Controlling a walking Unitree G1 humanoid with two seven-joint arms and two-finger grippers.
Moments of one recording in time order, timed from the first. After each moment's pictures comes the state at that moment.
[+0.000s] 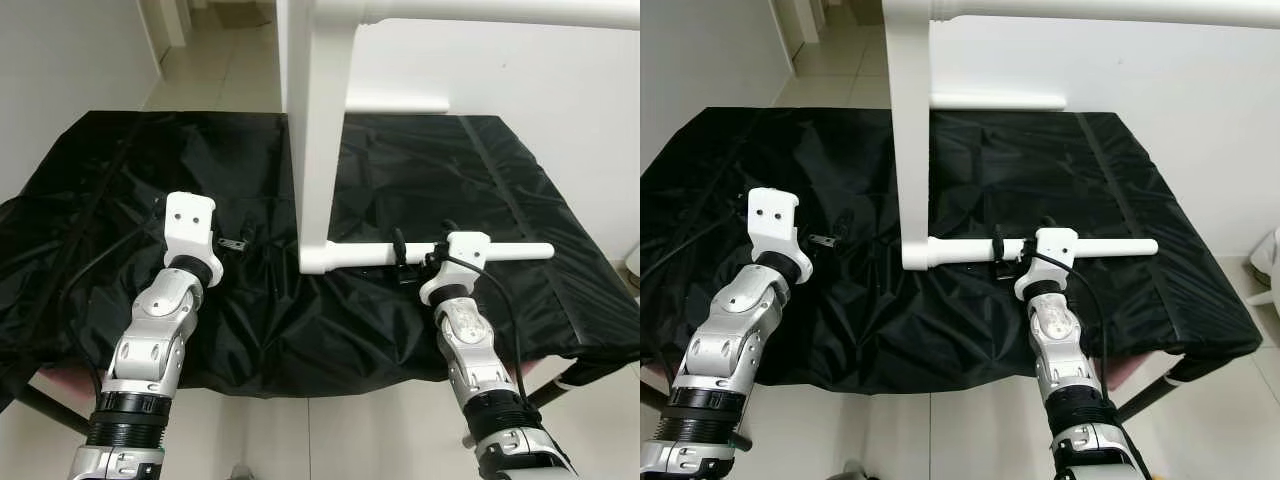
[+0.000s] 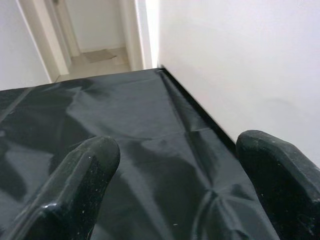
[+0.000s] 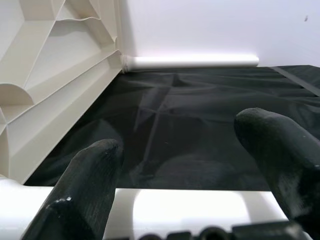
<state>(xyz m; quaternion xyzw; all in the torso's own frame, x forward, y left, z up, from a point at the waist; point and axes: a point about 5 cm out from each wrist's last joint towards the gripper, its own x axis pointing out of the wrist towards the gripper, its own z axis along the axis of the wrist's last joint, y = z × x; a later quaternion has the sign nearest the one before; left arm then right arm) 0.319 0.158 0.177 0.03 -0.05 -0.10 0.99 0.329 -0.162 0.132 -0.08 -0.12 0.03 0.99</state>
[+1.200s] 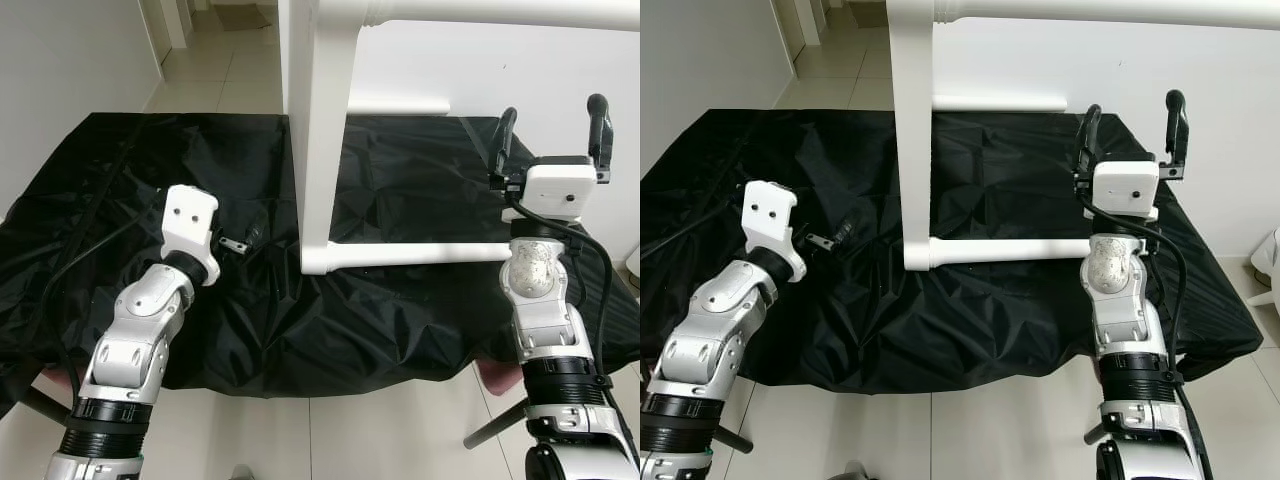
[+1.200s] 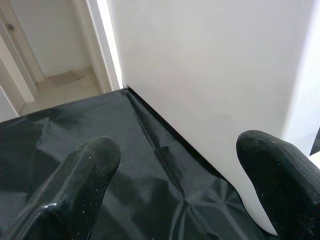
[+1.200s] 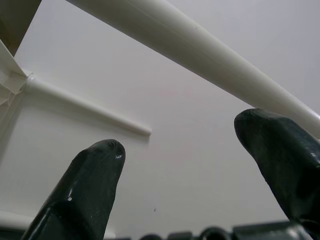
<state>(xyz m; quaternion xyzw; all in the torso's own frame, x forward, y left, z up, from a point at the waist) 0.305 0.152 0.192 0.06 -0.07 -0.19 0.98 0.312 -0.201 0.256 -0.28 -0.40 -0.17 0.85</state>
